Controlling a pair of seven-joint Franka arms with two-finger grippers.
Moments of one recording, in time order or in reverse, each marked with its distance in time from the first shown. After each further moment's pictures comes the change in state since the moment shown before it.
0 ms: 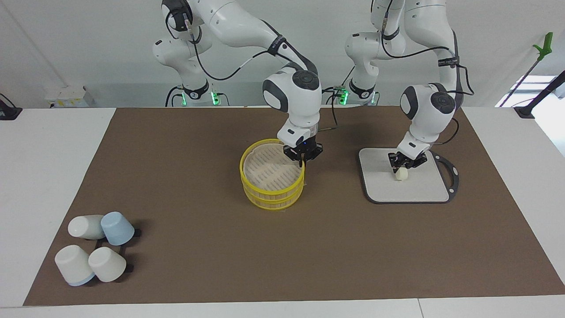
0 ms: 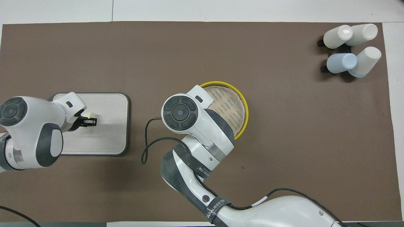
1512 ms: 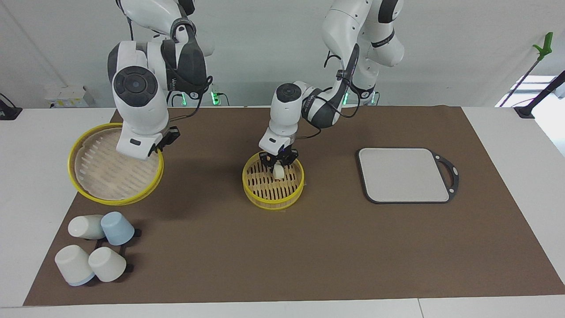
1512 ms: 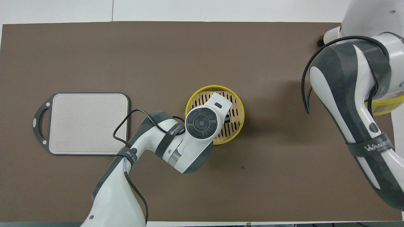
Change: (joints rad) left arm -0.729 0.334 -0.010 0.418 -0.058 0.067 -0.951; right arm -0.535 -0.115 -0.009 0.249 -0.183 -0.801 -1.051
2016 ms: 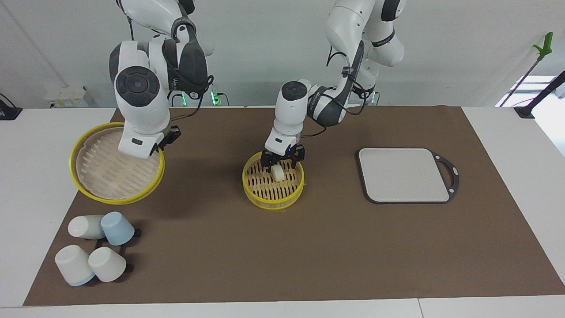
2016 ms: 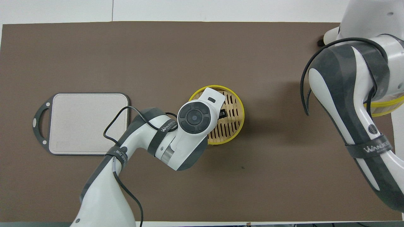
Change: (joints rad) left arm 0.042 -0.073 0.020 0.012 0.001 -0.125 -0.028; right arm 0.000 -0.004 0.001 -0.011 0.000 0.000 0.000
